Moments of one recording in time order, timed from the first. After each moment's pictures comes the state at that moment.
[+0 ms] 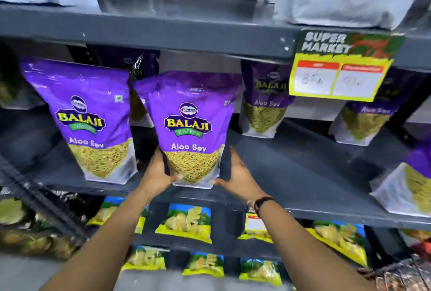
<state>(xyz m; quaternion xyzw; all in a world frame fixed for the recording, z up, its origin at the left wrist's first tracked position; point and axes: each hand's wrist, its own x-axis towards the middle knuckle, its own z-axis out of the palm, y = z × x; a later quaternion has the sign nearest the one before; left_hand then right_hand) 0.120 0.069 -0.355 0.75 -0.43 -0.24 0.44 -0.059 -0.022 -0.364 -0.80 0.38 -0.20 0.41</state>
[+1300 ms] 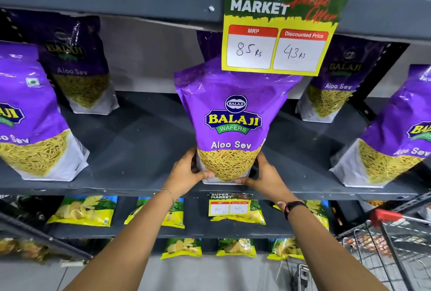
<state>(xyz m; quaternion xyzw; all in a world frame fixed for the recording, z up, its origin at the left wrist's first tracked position) -0.004 0.011 -0.378 0.65 -0.48 -0.39 0.44 -0.196 -0.052 -0.370 -0.73 0.47 -0.22 0.44</state>
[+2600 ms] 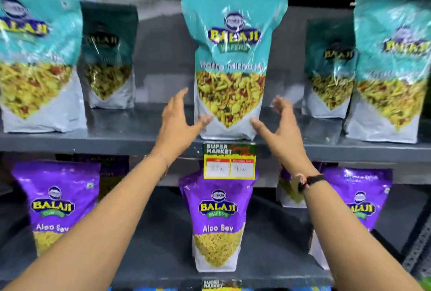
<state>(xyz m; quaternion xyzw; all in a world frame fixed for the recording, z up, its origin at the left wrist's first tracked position) -0.026 0.033 -0.064 0.60 -0.59 0.05 0.54 -0.217 -0.034 -0.074 -0.75 0.34 -0.55 0.17</state>
